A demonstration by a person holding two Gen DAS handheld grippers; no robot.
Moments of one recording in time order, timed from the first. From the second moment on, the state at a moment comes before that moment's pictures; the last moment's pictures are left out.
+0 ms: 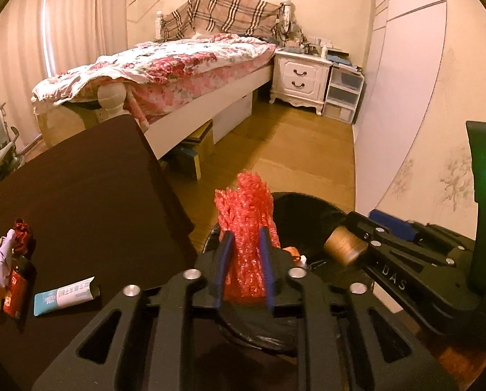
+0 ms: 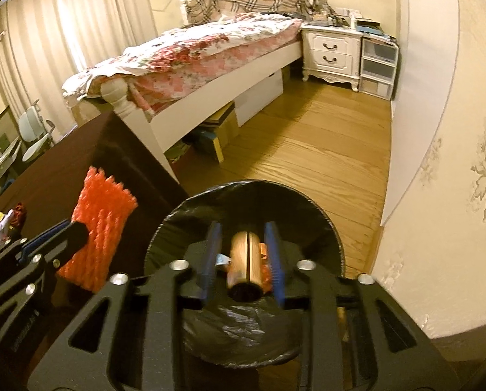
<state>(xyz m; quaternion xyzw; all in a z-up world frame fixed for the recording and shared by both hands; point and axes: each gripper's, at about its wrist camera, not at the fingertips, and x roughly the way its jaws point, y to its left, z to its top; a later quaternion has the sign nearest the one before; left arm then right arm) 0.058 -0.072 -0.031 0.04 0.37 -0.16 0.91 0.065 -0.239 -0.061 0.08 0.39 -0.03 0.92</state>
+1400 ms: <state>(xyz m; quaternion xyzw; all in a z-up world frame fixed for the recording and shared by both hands) -0.022 0.162 -0.019 -0.05 0.36 0.10 0.92 0.039 -0.046 -0.048 -0.05 0.42 0.14 0.89</state>
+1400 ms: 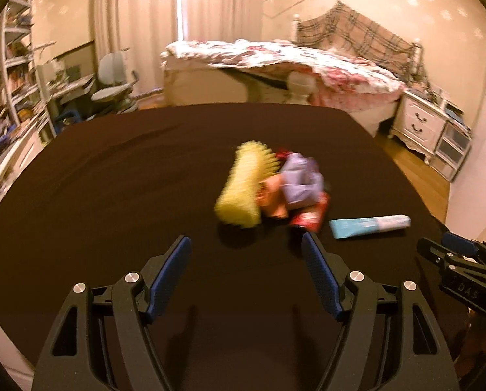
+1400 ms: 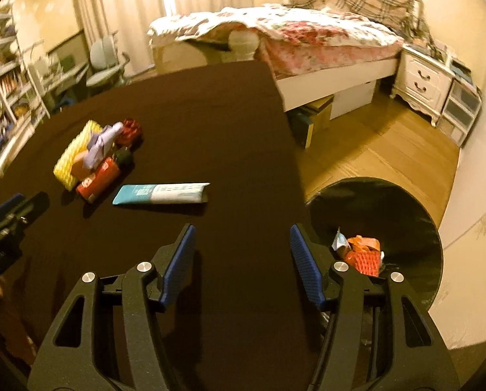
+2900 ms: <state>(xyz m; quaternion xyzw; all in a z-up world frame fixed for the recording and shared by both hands) -0.003 0.210 -0.027 -0.09 0.36 0.11 0.92 0.072 0.022 -0.049 -0.07 0.43 0.17 0.88</state>
